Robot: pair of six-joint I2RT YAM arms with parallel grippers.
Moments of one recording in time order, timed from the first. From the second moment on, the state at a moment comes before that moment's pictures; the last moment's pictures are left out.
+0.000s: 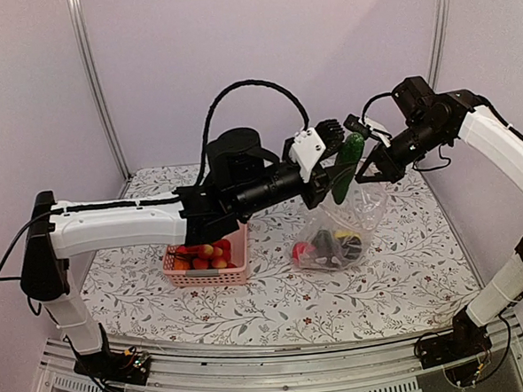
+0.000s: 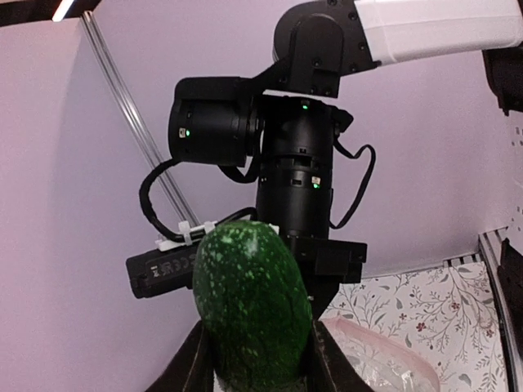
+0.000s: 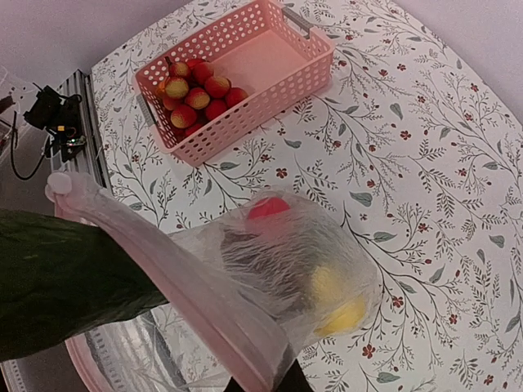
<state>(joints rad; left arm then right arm) -1.14 1.77 1.46 0.42 0.02 0.42 0.42 1.52 1.66 -1.15 -0.55 -0.42</state>
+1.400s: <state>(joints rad) -1.19 1.51 1.28 0.26 -0.12 0.24 0.42 1.55 1.66 -1.11 -0.41 -0.37</state>
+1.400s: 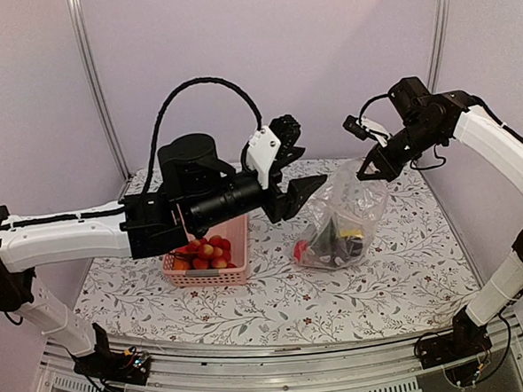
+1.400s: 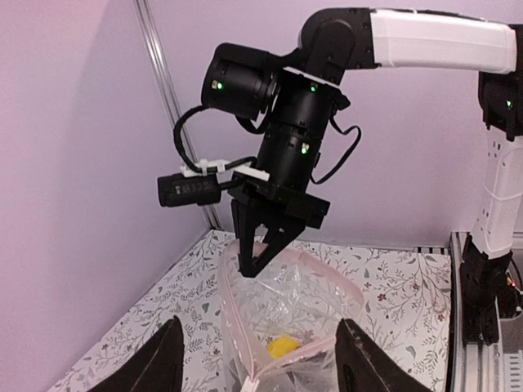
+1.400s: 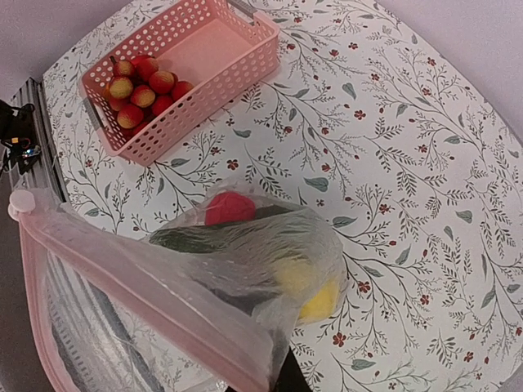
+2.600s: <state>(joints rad) -1.04 1.78 1.04 0.71 0.19 -0.36 0.40 1.53 1.63 -1.10 -0.37 -0.38</state>
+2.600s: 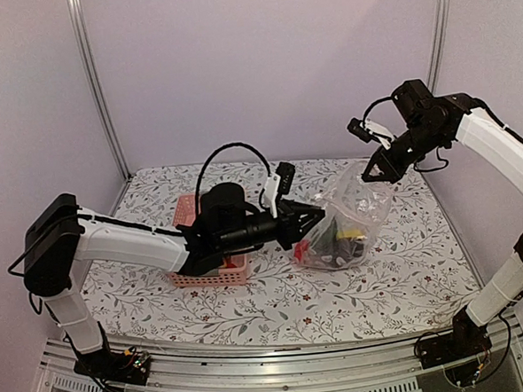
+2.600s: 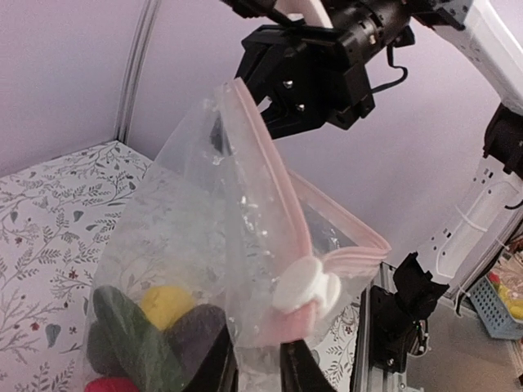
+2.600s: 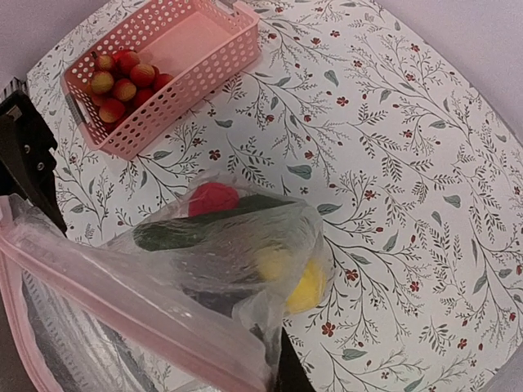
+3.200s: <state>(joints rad) -1.00 1.78 1.05 0.68 0.19 -0.29 0.36 1.52 1.54 -1.13 -0.37 -0.40</state>
